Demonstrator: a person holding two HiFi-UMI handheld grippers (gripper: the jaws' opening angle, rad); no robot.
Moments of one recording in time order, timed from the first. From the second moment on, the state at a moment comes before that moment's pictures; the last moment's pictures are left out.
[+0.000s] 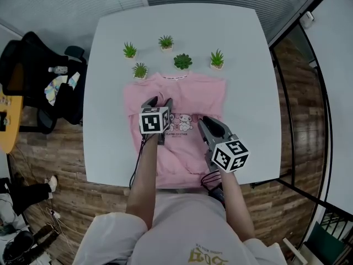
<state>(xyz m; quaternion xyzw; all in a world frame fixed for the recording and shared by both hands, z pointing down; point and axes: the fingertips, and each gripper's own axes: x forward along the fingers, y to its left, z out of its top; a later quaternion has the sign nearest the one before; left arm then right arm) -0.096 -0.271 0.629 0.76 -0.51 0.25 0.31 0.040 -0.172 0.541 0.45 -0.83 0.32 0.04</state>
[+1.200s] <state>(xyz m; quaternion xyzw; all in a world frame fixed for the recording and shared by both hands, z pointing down) 0.036 -0.251 0.581 0.84 -0.40 0.26 0.24 0.085 -0.169 0.535 0.46 -0.82 0.32 0.00</state>
